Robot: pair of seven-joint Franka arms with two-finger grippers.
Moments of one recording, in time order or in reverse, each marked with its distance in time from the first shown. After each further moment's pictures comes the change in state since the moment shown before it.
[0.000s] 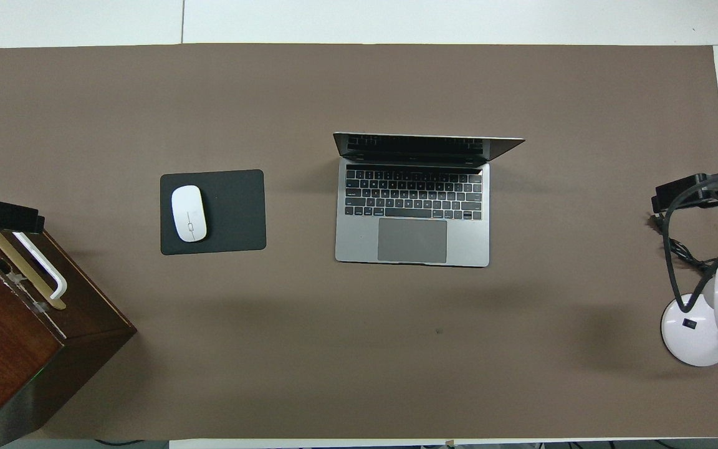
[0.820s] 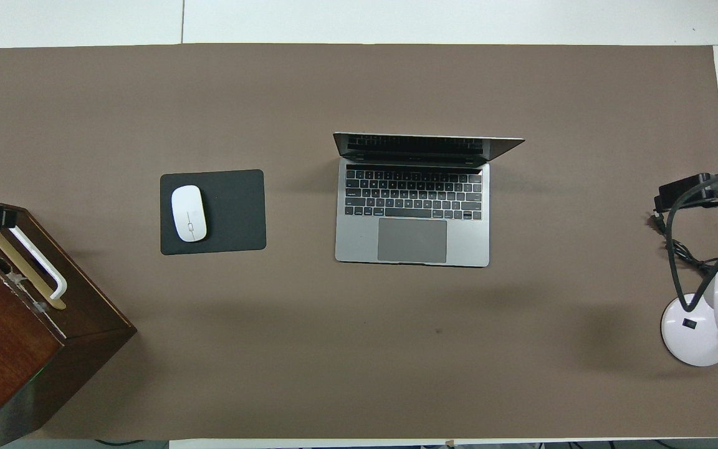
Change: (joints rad) left arm 0.059 -0.021 0.000 -0.001 -0.063 0.033 0.066; right arm 0.000 0.000 -0.005 0.000 0.000 -0.001 0.000
